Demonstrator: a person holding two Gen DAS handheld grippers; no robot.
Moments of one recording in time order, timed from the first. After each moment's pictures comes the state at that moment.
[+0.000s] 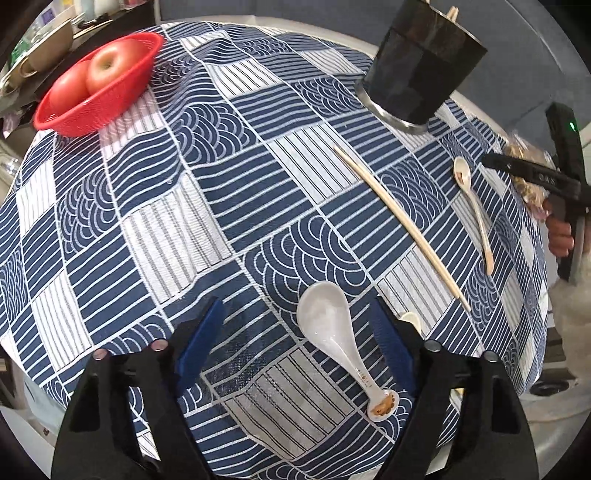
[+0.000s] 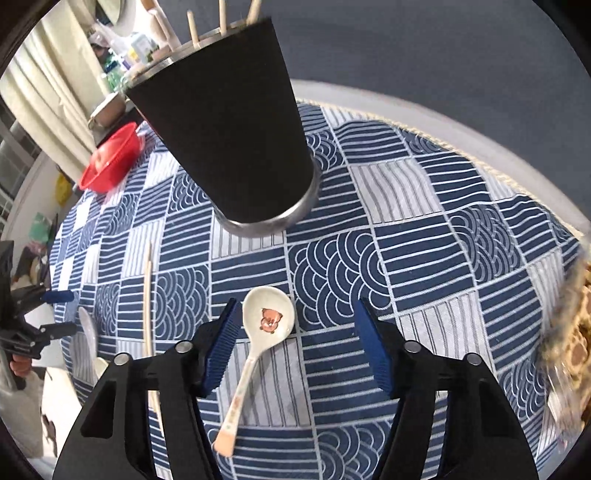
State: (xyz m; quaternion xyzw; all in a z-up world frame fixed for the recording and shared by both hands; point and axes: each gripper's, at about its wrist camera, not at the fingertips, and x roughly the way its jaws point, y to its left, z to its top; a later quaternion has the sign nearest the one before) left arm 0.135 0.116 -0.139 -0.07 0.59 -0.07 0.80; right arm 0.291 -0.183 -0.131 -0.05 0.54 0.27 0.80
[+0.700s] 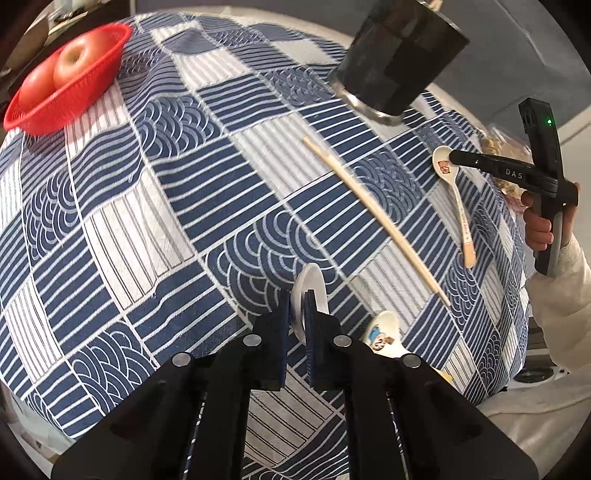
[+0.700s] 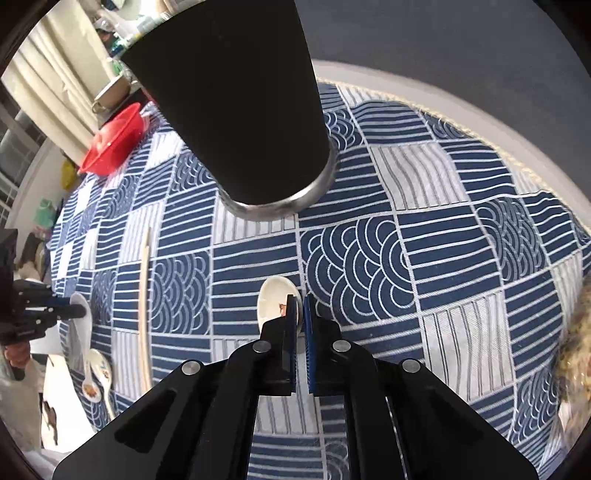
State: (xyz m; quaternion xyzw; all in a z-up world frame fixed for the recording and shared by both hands) left arm 0.136 0.109 -0.142 -0.10 0.58 -0.12 0.80; right arm 0.281 -0.176 -0.134 -0.06 0.55 0.28 0.79
